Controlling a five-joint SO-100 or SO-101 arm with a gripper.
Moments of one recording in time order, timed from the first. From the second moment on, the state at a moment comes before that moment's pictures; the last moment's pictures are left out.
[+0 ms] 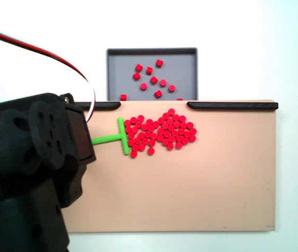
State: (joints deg) arm -13.3 47.3 44.1 95.4 3.9
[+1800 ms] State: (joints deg) arm -6.1 48.1 44.3 91.6 -37.5
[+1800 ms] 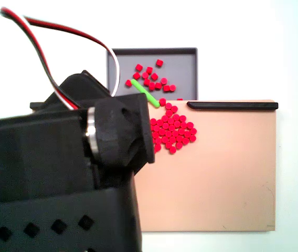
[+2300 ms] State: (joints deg) arm -8.1 64.5 51.9 90.3 -42.5
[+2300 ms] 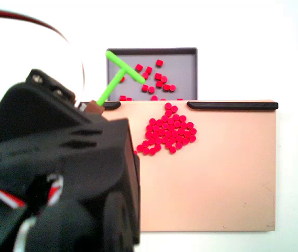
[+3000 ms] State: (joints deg) arm -1.4 105.6 103.5 89.9 -83.2
